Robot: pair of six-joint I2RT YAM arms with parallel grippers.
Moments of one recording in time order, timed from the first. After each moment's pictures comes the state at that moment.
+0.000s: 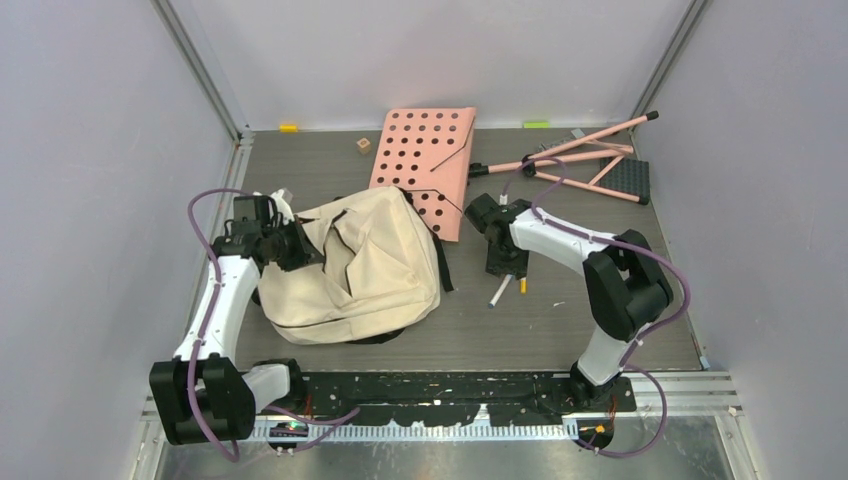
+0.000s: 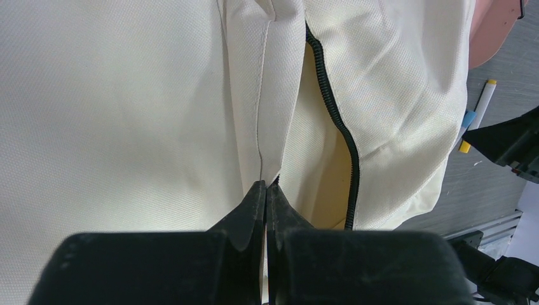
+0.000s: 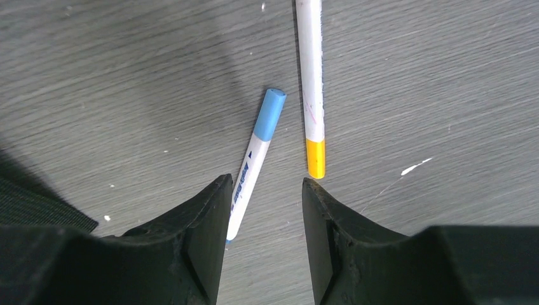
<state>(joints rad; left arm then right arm) 0.08 1.14 0.88 -0.70 0.39 -0.31 0.59 1.70 1.16 -0.90 0.38 0.80</state>
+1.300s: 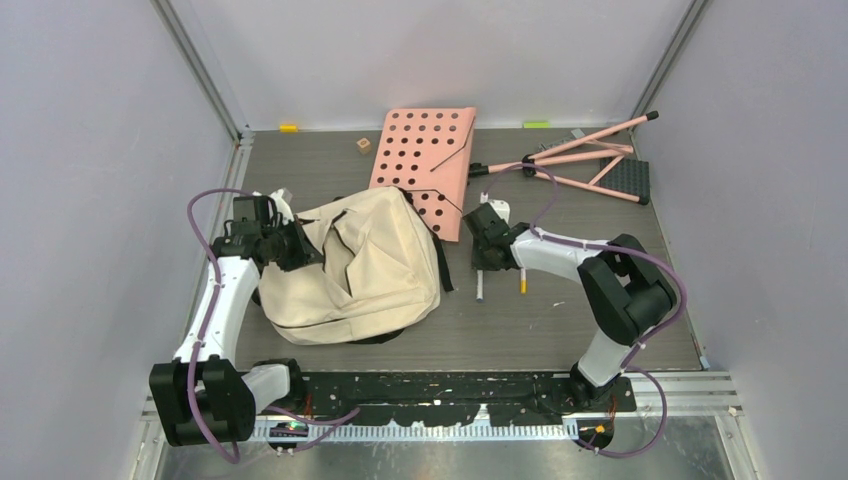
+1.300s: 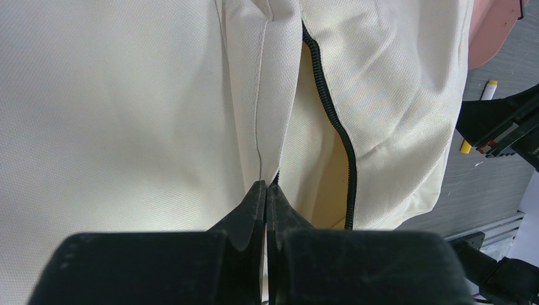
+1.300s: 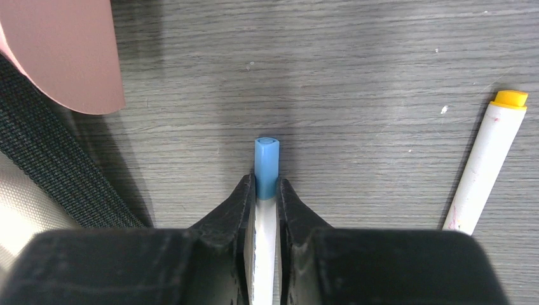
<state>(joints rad) 0.08 1.13 0.88 -0.70 0.38 -0.31 0.62 1.71 0.95 -0.31 0.25 0.63</state>
